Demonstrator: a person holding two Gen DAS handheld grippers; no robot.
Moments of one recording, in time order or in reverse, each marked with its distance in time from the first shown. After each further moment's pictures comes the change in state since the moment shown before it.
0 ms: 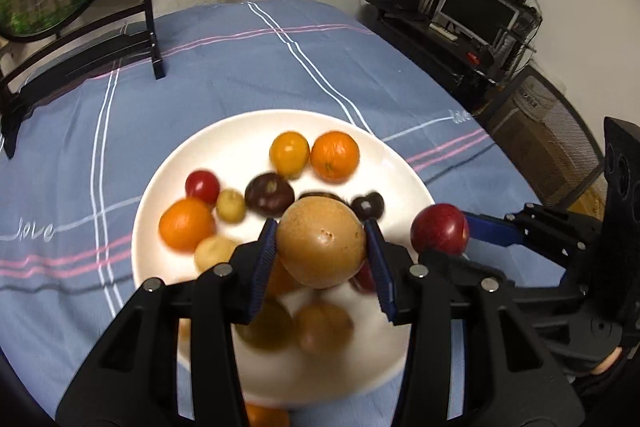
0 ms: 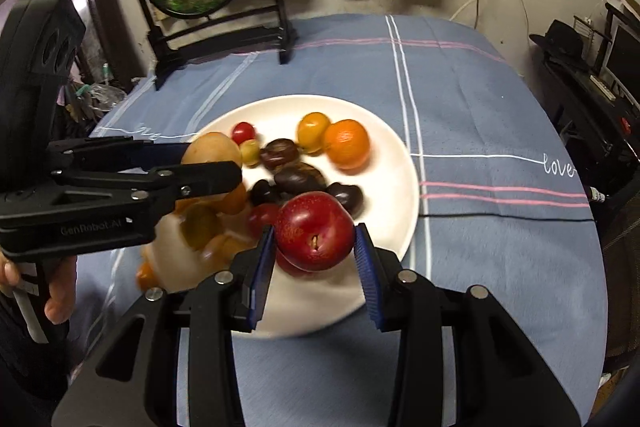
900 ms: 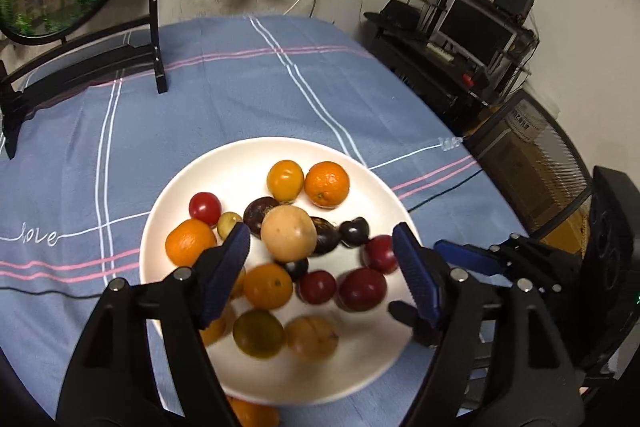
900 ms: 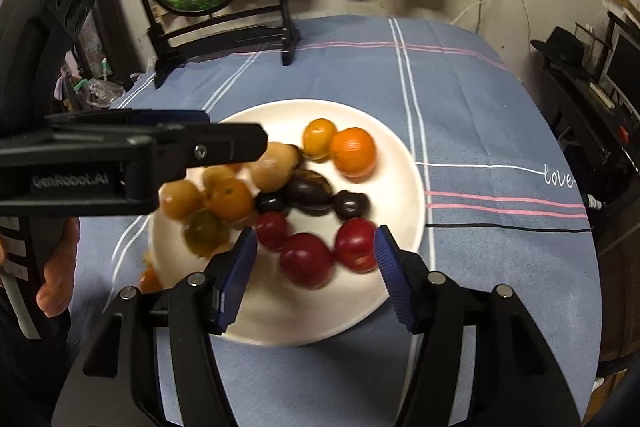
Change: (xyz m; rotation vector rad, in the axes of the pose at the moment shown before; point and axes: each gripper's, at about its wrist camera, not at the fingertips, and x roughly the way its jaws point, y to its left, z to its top) left arm -0.037 0.000 0.008 -0.048 -0.055 -0.044; right arm -0.017 0.024 0.000 -0.045 -0.014 -0.008
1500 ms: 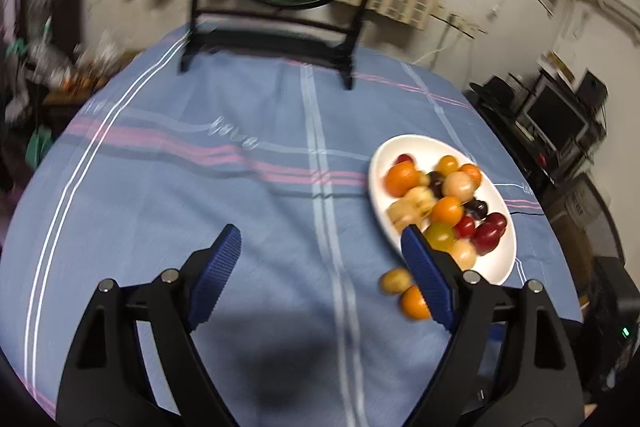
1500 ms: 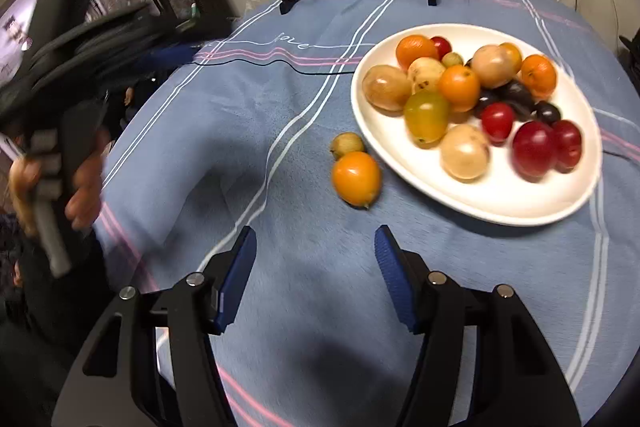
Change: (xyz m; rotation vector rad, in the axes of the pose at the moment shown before) left arm -0.132 0.131 -0.128 -0.331 -0.178 0.259; right arm 0.017 0.124 -0.071 -0.096 0.137 0.279
